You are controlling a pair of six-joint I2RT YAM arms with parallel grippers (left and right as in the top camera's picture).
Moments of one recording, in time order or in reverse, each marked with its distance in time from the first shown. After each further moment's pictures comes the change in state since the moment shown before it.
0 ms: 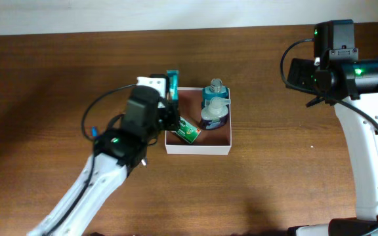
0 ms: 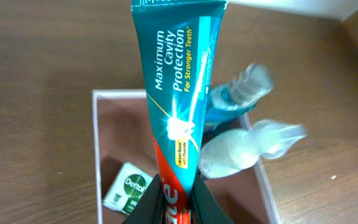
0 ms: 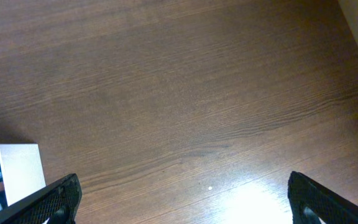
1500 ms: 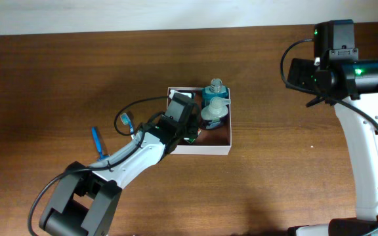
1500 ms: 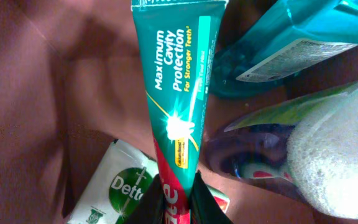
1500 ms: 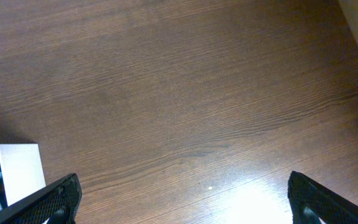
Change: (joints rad) left arm -0.104 0.387 0.000 0.132 -0.126 0.003; right arm 0.000 0.000 0.000 0.000 0.000 0.000
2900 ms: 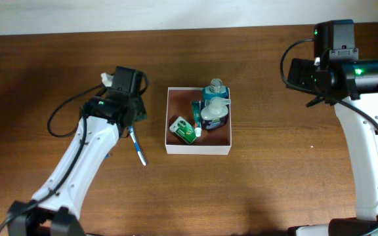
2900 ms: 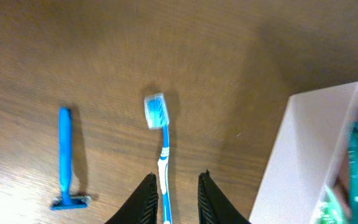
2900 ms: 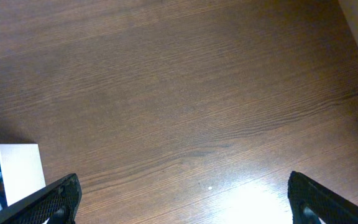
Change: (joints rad) left arm 0.313 -0.171 0.235 -0.632 -0.170 -0.111; right arm 0.000 0.000 0.000 0.000 0.000 0.001
